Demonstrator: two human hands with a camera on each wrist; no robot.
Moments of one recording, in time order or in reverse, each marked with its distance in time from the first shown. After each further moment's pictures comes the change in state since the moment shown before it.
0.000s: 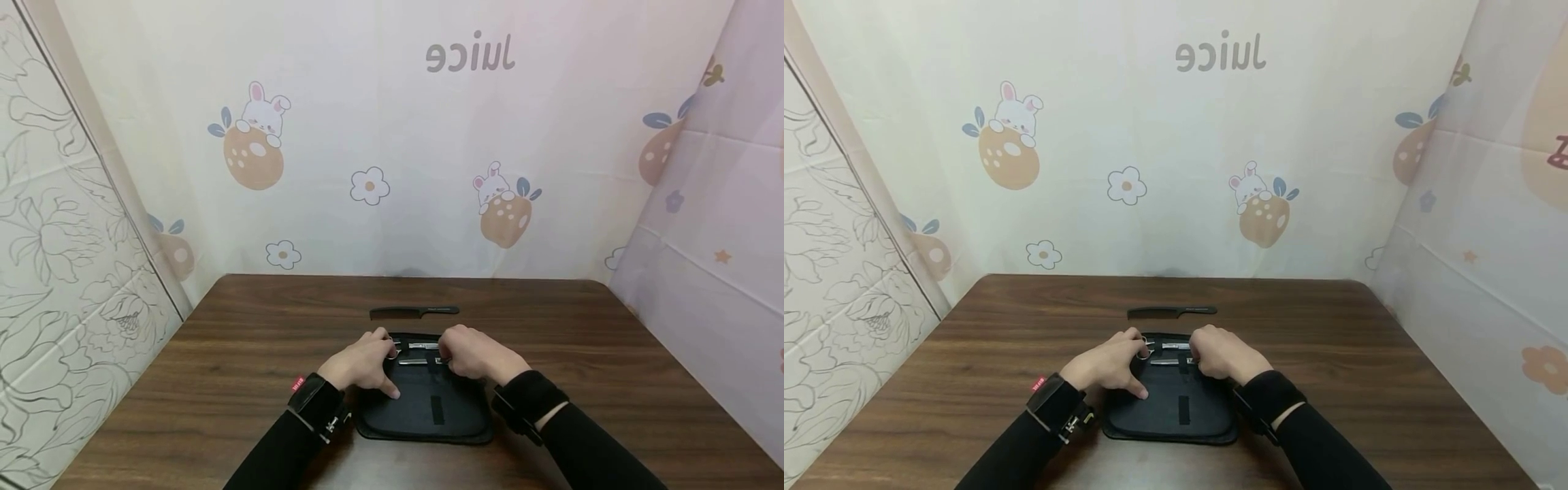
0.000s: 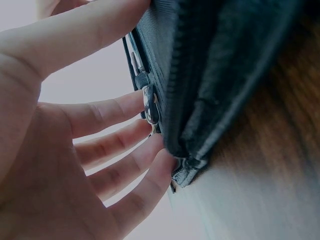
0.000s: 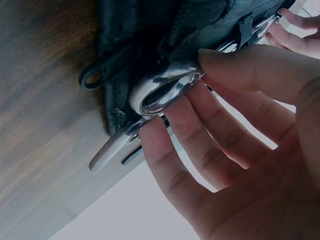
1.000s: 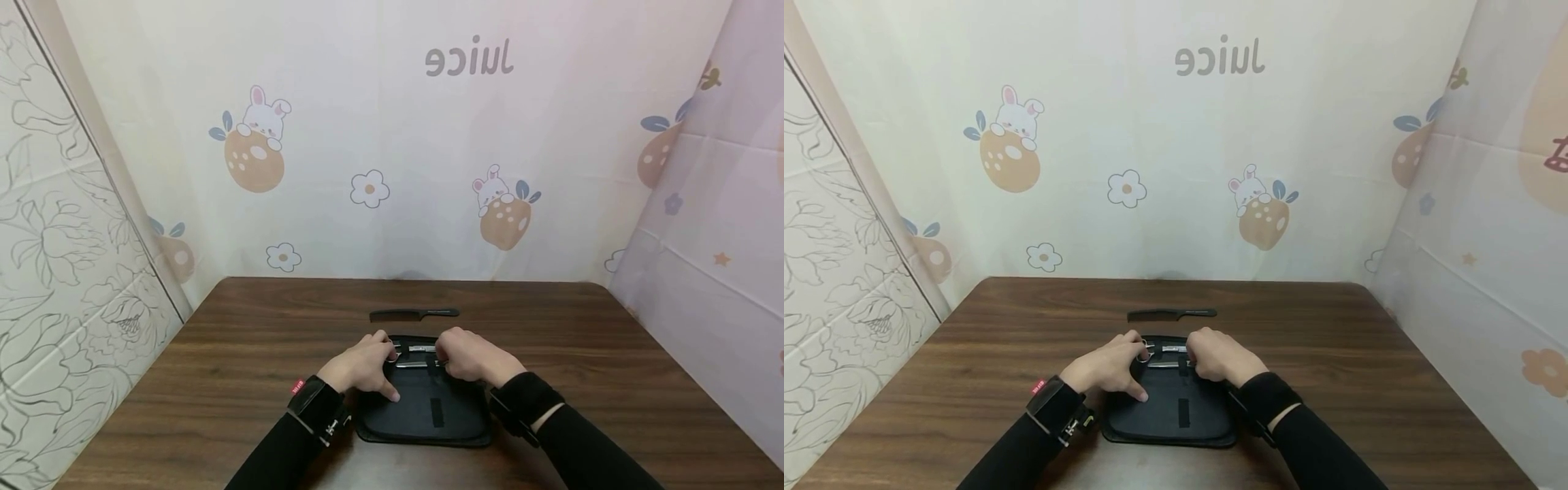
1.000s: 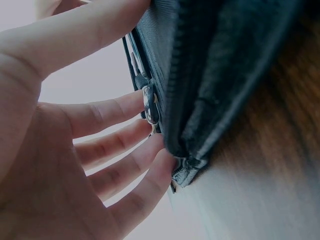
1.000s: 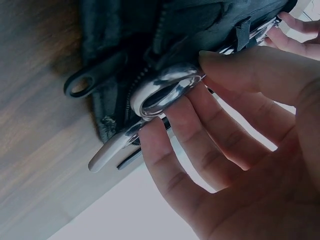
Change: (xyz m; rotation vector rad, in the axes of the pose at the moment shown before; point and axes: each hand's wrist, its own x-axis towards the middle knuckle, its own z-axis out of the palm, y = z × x) left_hand -0.002 0.002 0.000 -0.009 0.005 -0.003; right_hand 0.000 -0.005 0.002 0.016 0.013 -0.039
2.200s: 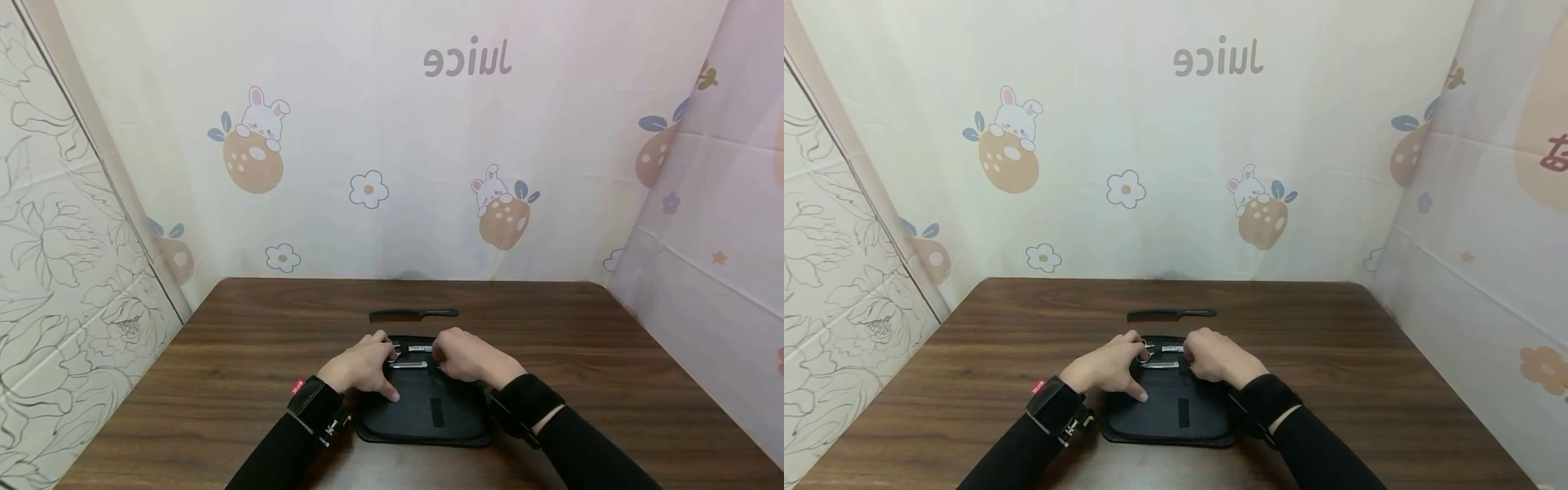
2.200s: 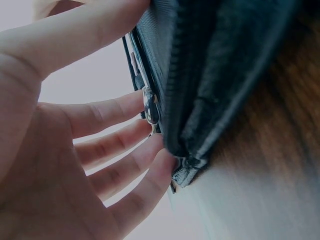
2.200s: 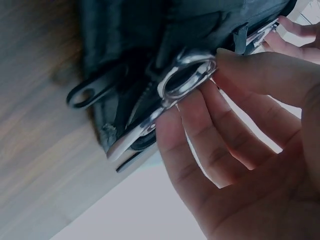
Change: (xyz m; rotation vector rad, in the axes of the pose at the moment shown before) left_hand 0.001 -0.001 0.001 -0.002 0.008 0.000; right_hand 0.002 -0.003 0.004 0.015 0.037 0.011
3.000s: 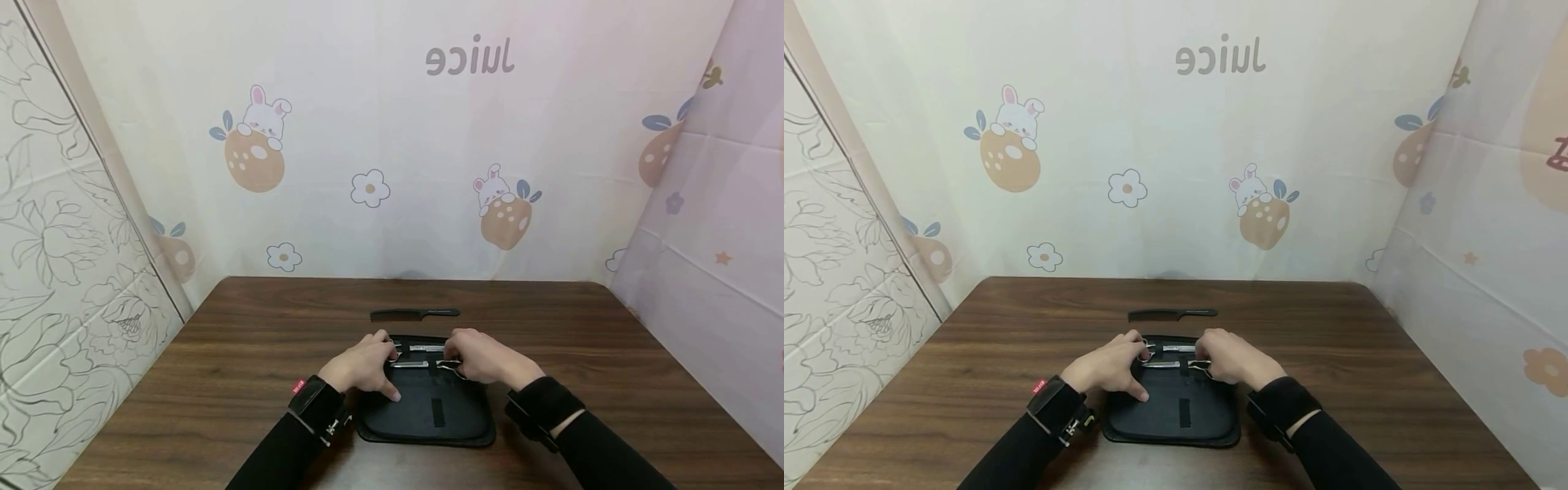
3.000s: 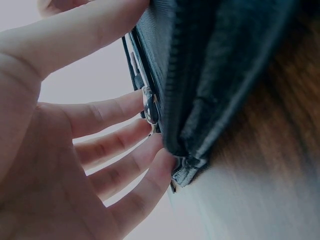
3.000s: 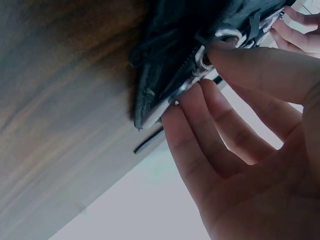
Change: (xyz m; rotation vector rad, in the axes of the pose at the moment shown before) left_hand 0.000 0.000 -0.001 0.004 0.000 -0.001; right_hand -0.017 0.018 -0.007 -0.012 -0.006 -0.046
